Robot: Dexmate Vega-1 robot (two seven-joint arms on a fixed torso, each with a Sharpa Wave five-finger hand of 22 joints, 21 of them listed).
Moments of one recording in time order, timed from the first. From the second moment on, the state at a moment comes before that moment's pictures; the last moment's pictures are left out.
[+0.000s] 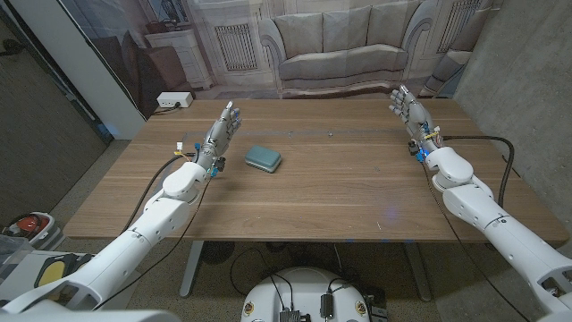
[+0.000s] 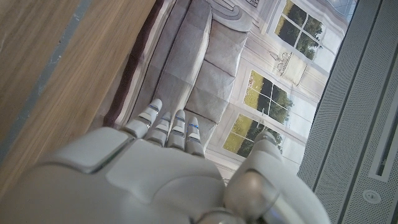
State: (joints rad) left arm 0.93 0.61 0.35 -1.47 -0.61 -0.29 -0.01; left_hand 0.34 -0.04 0.08 0.10 0.31 -0.03 0.03 0.22 0.18 -0.03 -0.02 0.22 0.18 -0.09 0.00 0.20 0.18 -0.13 -0.03 0.21 0.18; right arm -0.86 -0.65 -0.29 -1.37 0.52 0.38 -0.03; right_hand 0.18 0.01 0.21 -0.10 0.20 0.19 0.01 0.19 0.18 0.22 0.03 0.22 0.18 0.12 0.00 0.19 0.18 0.21 -0.04 0.21 0.18
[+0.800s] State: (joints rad) left arm 0.95 0.61 0.35 -1.49 -0.60 -0.28 0.01; left_hand 0.34 -0.04 0.08 0.10 0.31 -0.02 0.02 0.22 0.18 -0.03 -0.02 0.22 0.18 -0.09 0.00 0.20 0.18 -0.13 -0.03 0.21 0.18; right arm -0.86 -0.69 -0.29 -1.37 0.41 0.37 -0.11; right_hand 0.18 0.01 0.21 -0.10 0.20 0.21 -0.01 0.20 0.18 0.24 0.01 0.22 0.18 0.14 -0.01 0.19 0.18 0.23 -0.04 0.21 0.18
